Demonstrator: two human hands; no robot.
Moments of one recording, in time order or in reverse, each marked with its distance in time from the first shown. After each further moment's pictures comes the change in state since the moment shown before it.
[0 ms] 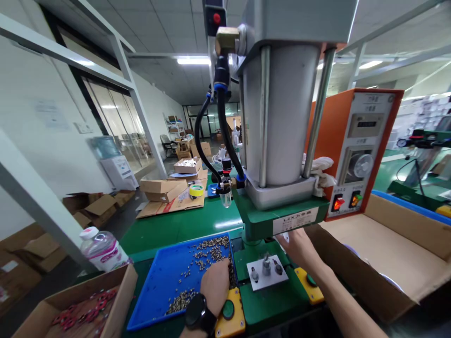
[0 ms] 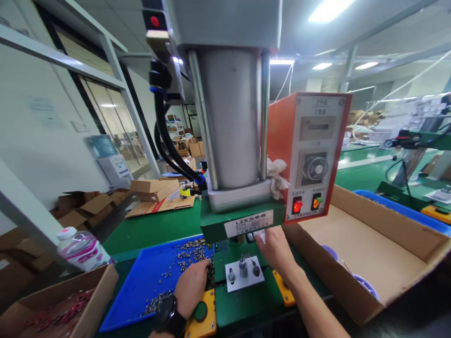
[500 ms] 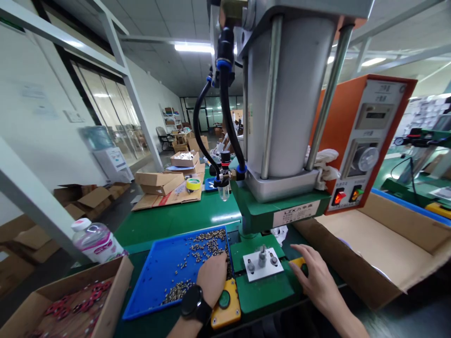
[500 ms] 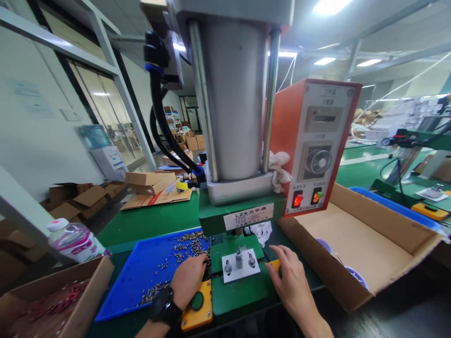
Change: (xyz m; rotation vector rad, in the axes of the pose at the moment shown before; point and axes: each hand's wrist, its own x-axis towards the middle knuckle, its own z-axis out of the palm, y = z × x) left_hand 0.001 0.005 -0.001 0.082 -0.041 0.008; right_hand -0.099 0.025 -0.004 -0.039 -0.024 0.134
